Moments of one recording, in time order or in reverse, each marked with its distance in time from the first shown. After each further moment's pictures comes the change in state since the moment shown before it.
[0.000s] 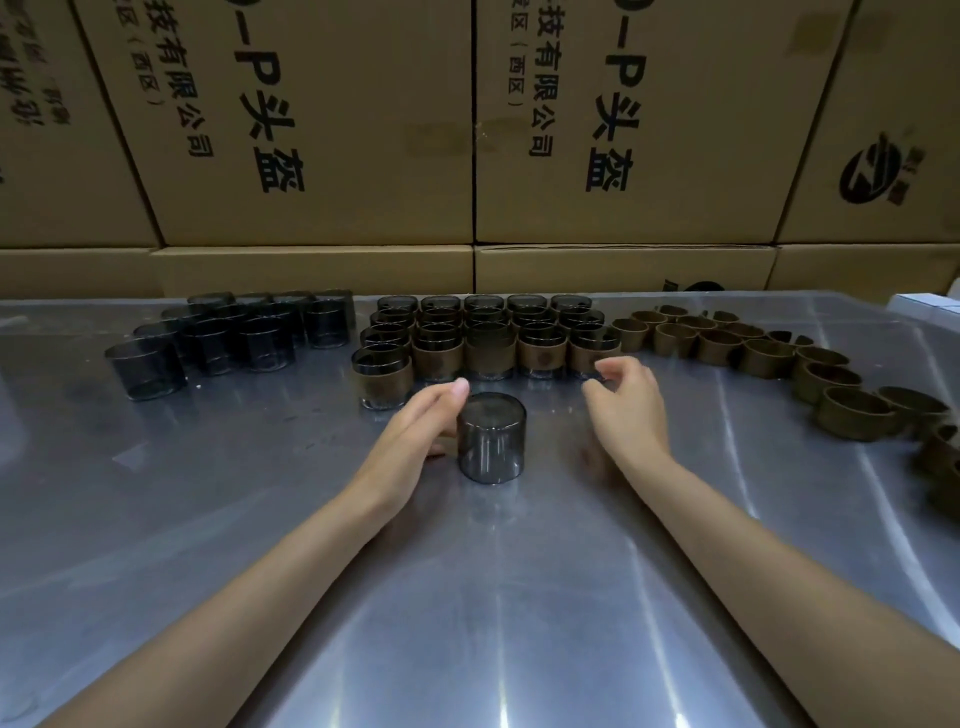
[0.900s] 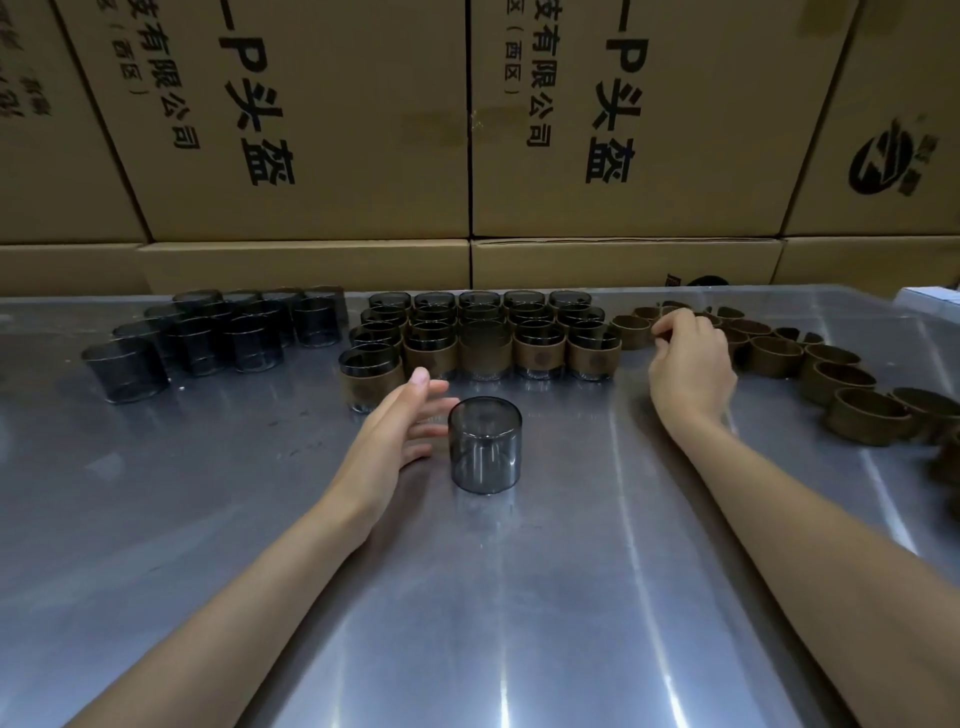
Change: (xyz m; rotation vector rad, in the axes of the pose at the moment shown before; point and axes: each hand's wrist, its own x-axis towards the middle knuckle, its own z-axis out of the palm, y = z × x) left_hand 0.010 -0.008 -0.006 -0.097 0.111 -0.036; right_hand 0.073 0.034 -0.023 -0.426 0.305 -0.168
